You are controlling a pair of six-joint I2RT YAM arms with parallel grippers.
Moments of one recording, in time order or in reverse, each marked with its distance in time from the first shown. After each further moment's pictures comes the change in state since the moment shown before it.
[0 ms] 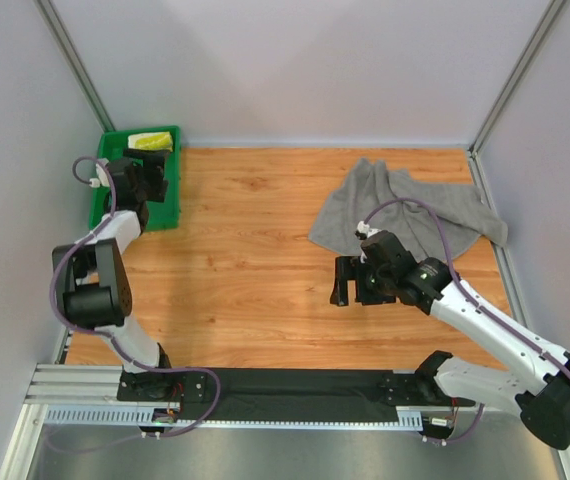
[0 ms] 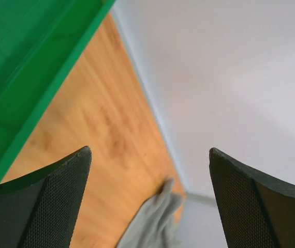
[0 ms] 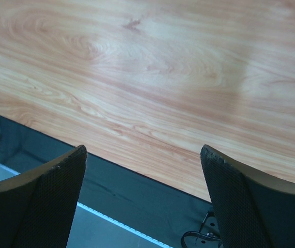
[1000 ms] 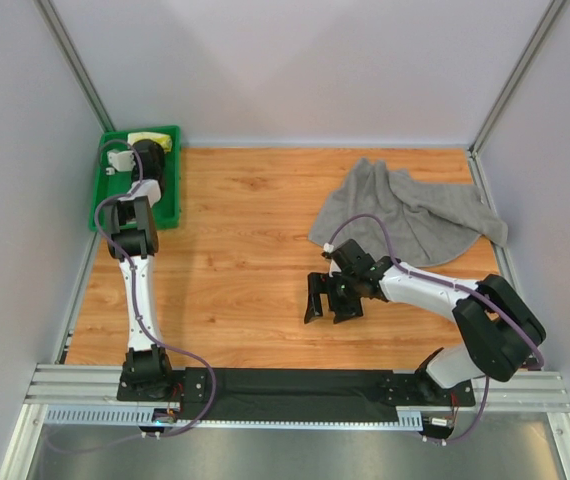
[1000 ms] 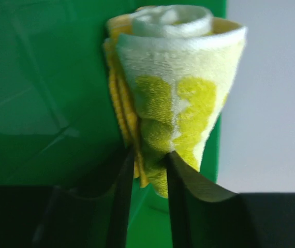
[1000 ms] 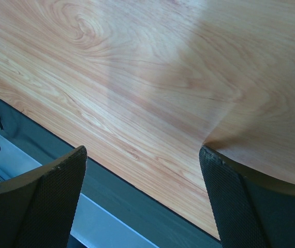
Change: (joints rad) left arm 0.005 1.062 1.073 0.012 -0.410 -0.137; right arm 0.000 0.424 -0.157 0.386 -0.347 0.031
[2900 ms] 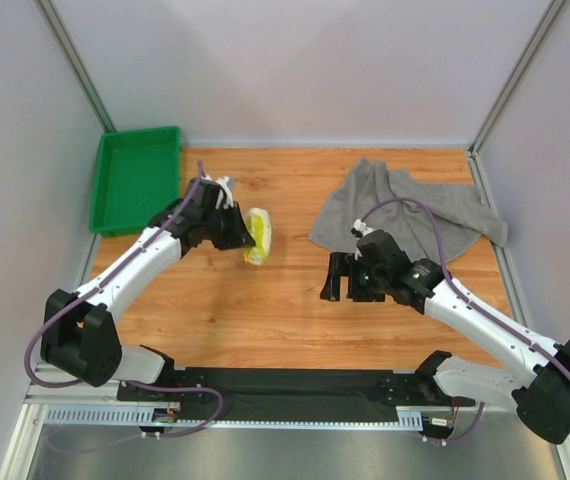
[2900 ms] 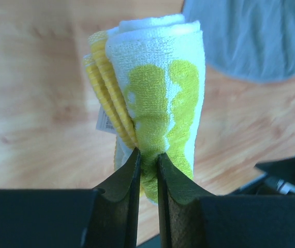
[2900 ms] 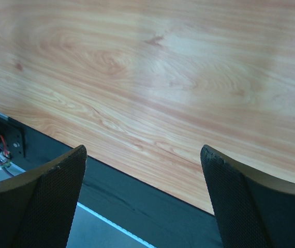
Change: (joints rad) left arm -0.560 -1.326 -1.011 -0.835 0.544 0.856; right arm 0.000 -0.396 0.073 -0.231 0.266 0.039
